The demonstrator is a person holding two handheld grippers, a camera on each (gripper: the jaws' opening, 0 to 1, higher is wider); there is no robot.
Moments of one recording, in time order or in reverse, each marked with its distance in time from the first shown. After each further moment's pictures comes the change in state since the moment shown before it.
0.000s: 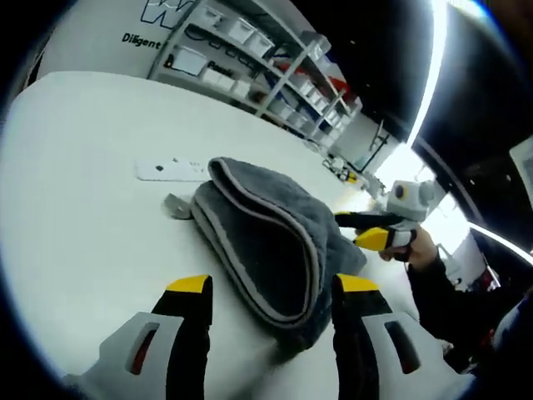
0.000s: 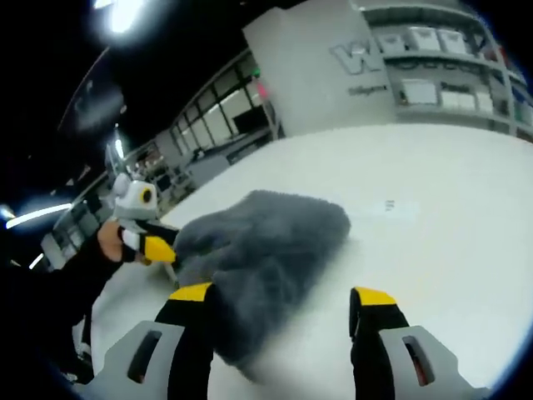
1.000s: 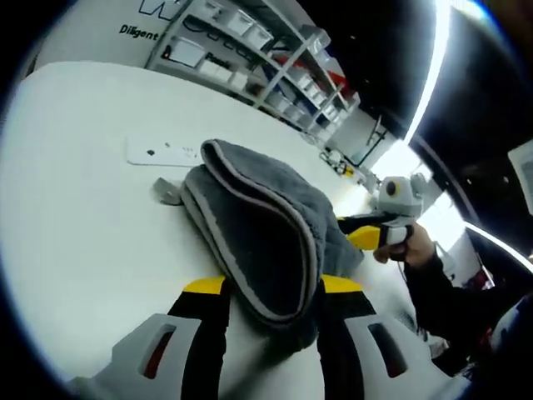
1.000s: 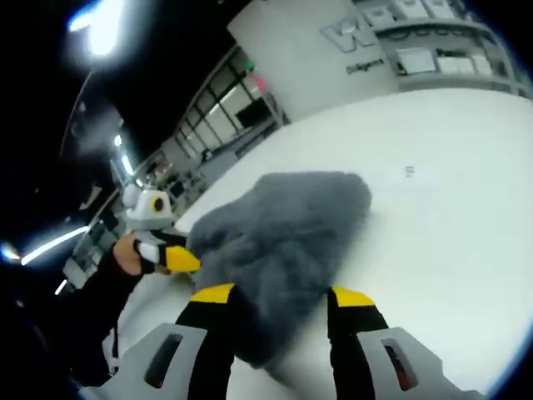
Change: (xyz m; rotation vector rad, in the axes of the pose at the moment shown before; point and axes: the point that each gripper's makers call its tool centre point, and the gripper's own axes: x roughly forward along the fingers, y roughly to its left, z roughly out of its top) left arm 0.010 -0.003 -0.014 -0.017 0.040 -0.023; right arm 0.014 0.019 -0.019 0.146 0.063 0.104
